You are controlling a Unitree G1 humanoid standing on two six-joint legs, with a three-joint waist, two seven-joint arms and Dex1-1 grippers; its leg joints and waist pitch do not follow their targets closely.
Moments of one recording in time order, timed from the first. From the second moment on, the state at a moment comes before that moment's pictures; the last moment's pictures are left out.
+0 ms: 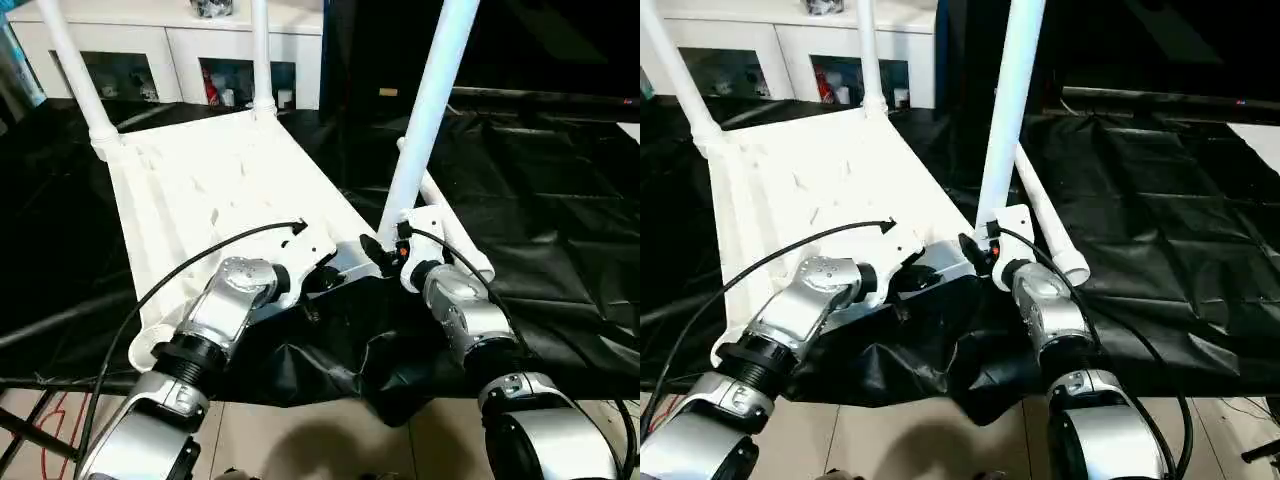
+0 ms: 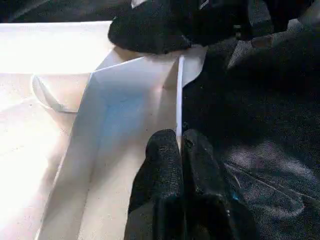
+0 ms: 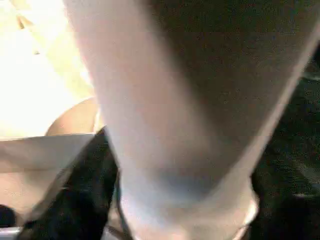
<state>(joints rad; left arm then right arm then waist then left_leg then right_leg) -0.62 0.15 -0.25 0.57 0.11 0.29 -0.78 -0.66 -0.07 -0.07 0.92 0.08 0.02 0.41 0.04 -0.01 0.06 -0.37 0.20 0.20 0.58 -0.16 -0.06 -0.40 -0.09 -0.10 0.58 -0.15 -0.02</state>
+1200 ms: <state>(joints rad) -0.77 0.07 -0.10 0.69 0.07 0.13 -0.38 -0.39 -0.10 -0.02 0.48 0.12 0.15 0.43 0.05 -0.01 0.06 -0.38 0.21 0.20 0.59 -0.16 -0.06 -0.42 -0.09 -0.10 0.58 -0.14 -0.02</state>
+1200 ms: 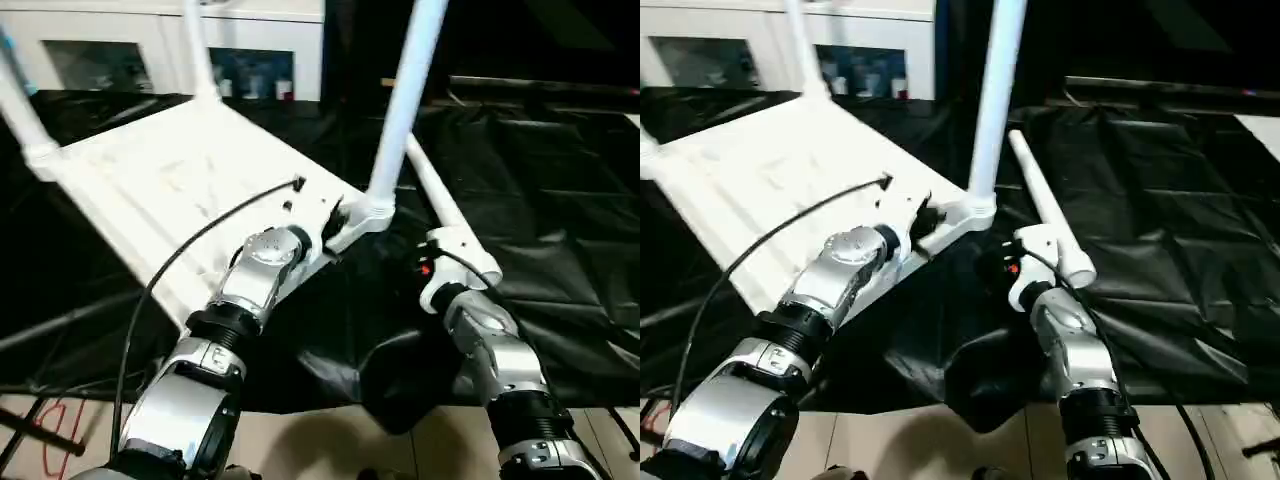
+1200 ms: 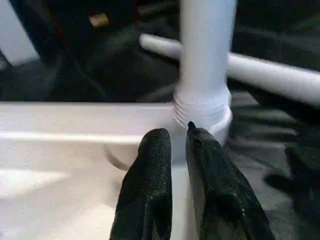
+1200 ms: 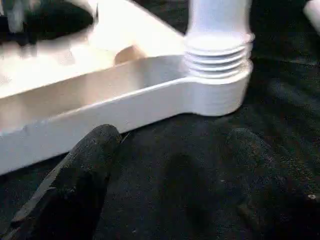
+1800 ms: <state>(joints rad) -0.34 0.40 0.08 -0.02 0.31 0.62 -0.22 -0.61 -0.05 0.01 0.80 0.07 0.13 0.35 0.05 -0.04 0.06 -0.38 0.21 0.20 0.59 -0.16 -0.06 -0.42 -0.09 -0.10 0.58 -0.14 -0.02</state>
